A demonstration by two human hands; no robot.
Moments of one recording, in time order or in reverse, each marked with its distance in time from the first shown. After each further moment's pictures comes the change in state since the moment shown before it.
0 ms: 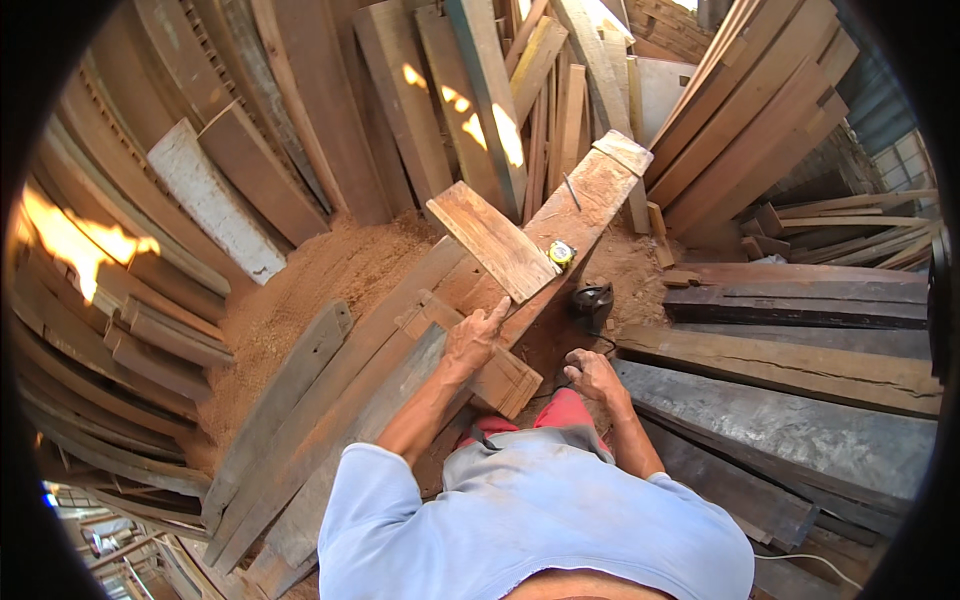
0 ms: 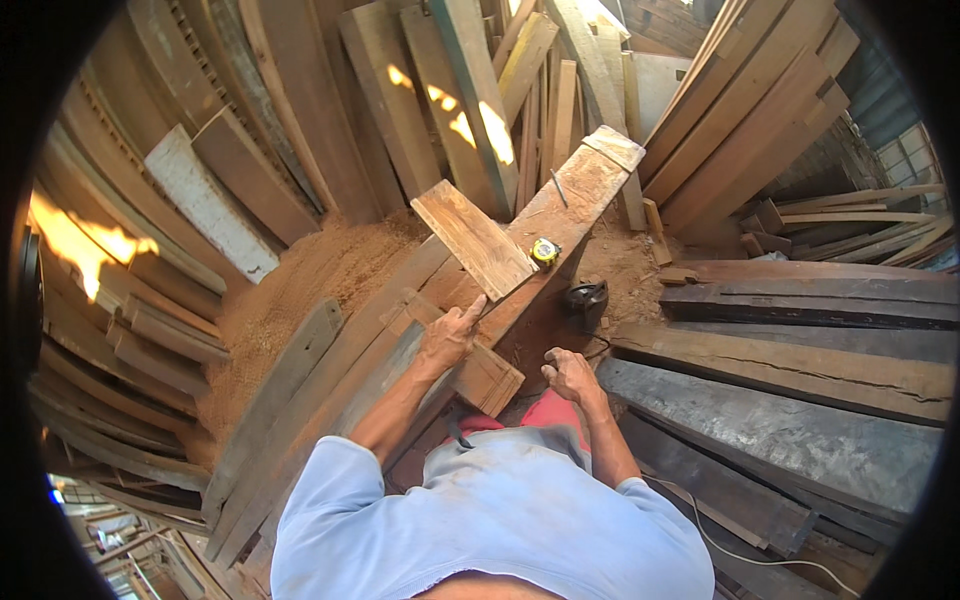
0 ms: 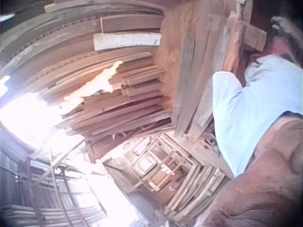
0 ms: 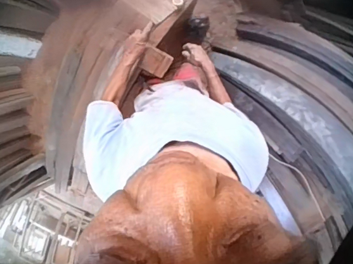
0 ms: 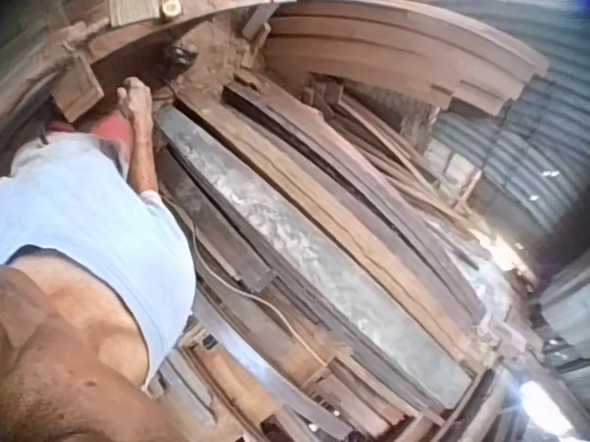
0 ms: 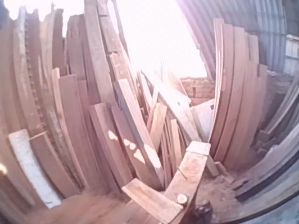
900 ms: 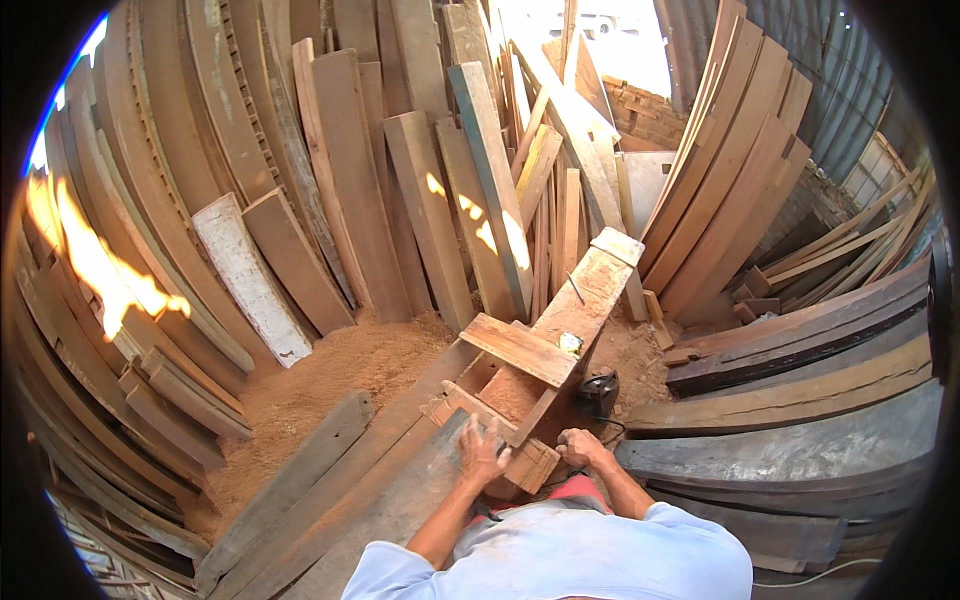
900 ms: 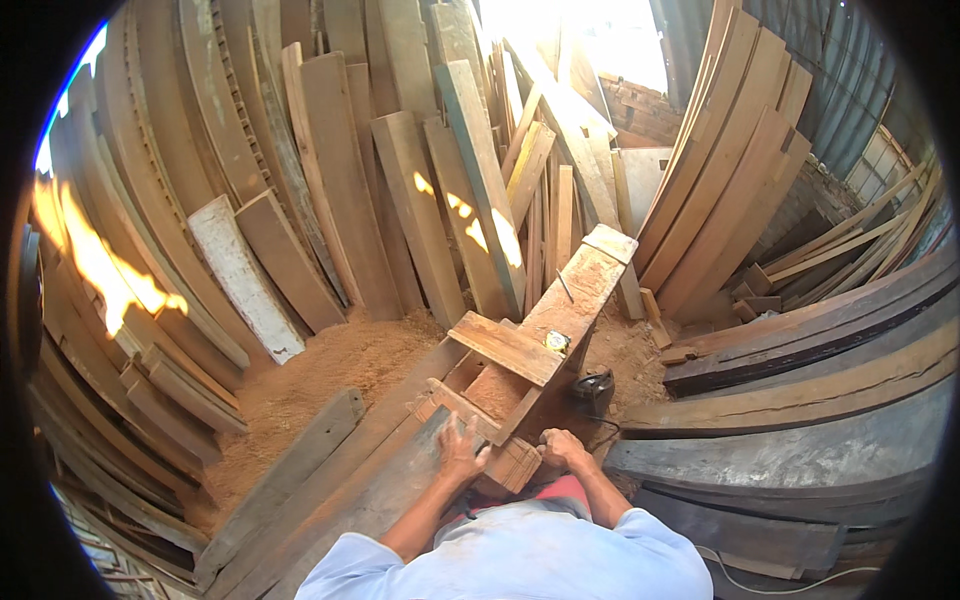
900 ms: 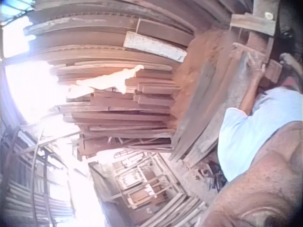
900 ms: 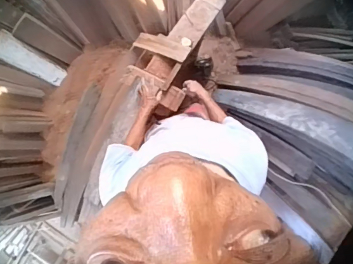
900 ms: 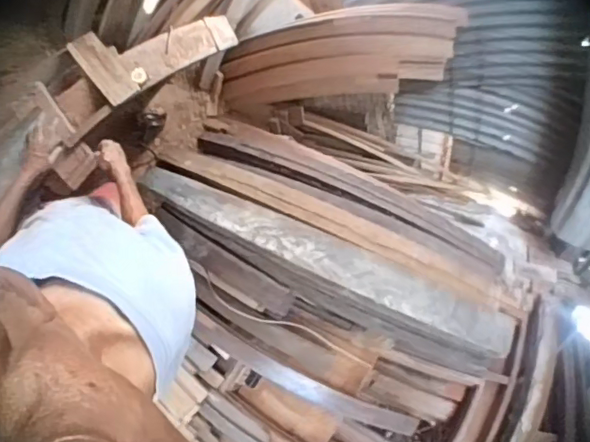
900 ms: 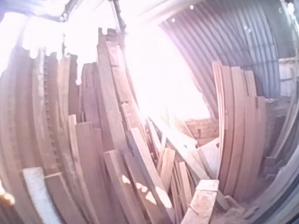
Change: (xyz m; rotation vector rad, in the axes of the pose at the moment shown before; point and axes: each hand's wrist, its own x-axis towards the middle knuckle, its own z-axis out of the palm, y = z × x) left_hand -0.094 -0.027 0.044 0.037 0.159 -0.129; right_hand 0.027 -0.011 0.053 -0.097 -0.140 0.058
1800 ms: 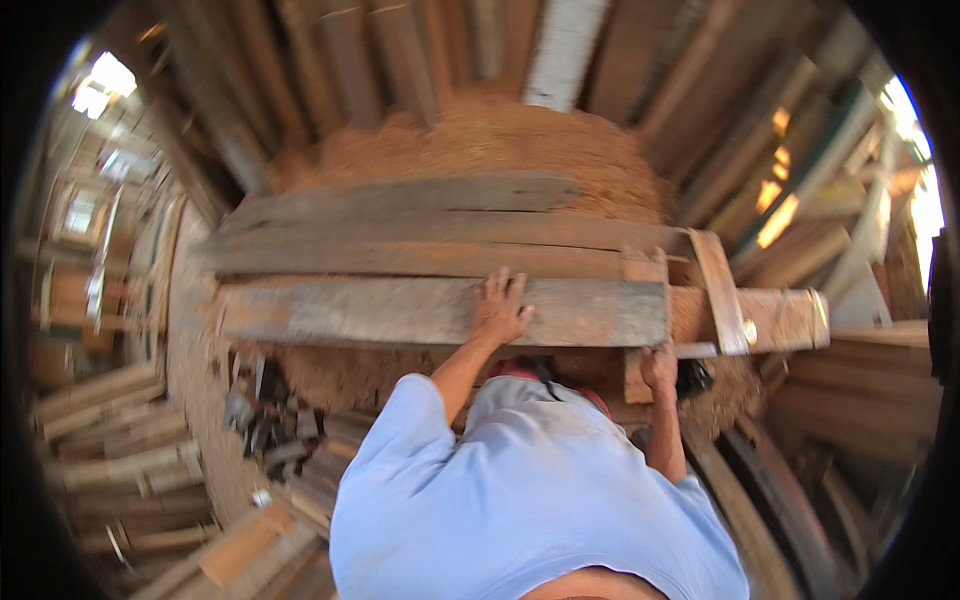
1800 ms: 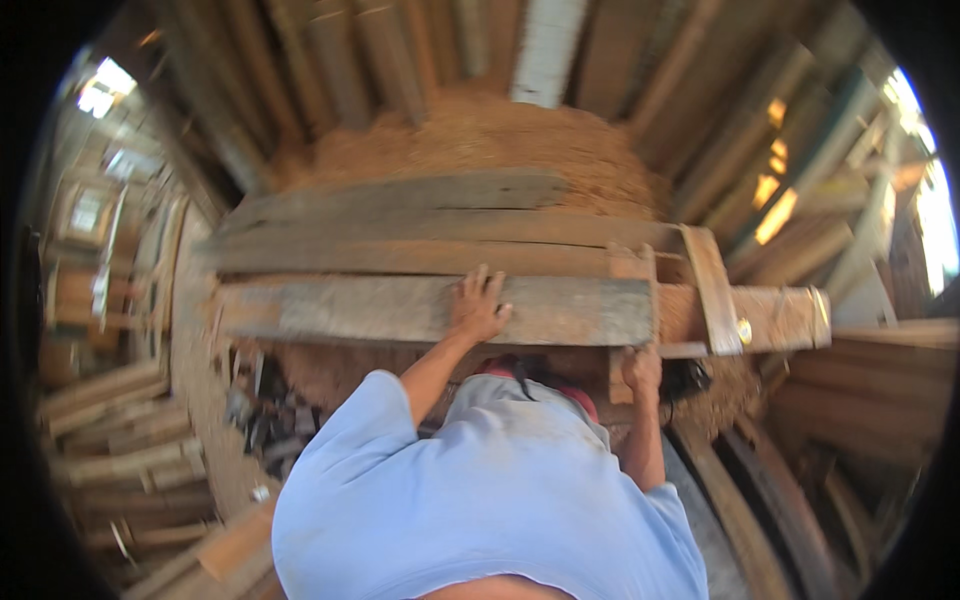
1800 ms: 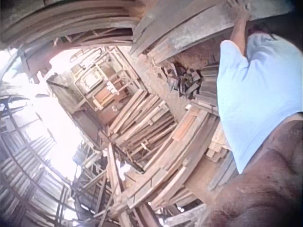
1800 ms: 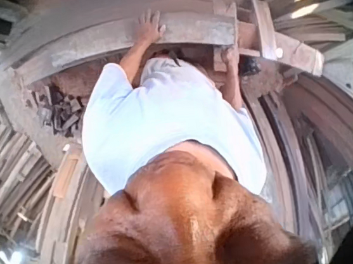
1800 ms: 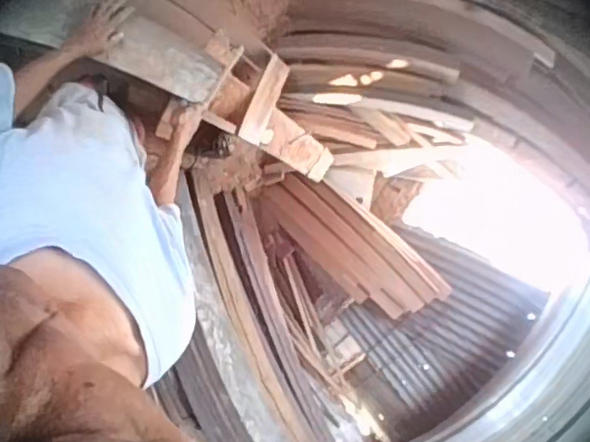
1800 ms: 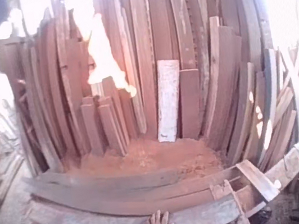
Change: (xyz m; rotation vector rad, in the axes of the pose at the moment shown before) left_hand -0.211 -0.136 -0.079 0.174 0.136 -0.739; right_hand 0.057 -0.079 0.104 -0.347 0.132 -0.235
